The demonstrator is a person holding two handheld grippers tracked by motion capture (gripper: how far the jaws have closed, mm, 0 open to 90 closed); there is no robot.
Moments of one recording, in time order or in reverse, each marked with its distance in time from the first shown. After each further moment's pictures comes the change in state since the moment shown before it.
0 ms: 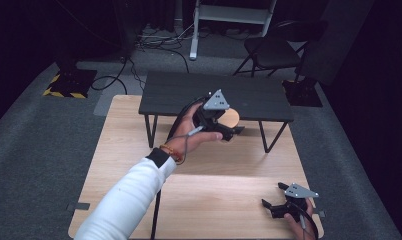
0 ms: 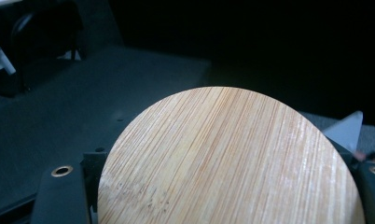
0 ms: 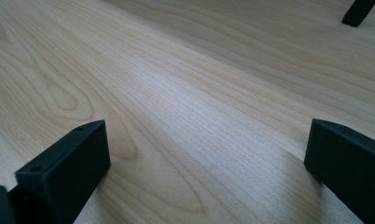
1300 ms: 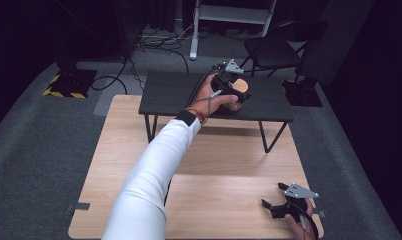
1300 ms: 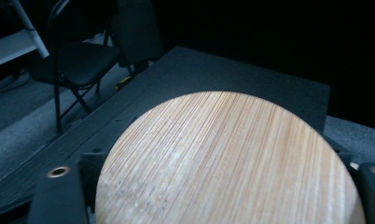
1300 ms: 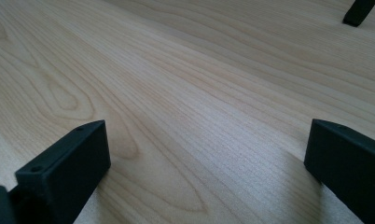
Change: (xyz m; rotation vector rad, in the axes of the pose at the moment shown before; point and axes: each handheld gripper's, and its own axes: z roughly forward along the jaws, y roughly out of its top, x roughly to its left) left arm 0.074 0.021 0.088 0.059 0.088 -0.070; right arm 0.001 0.000 0.000 -0.001 0.000 0.000
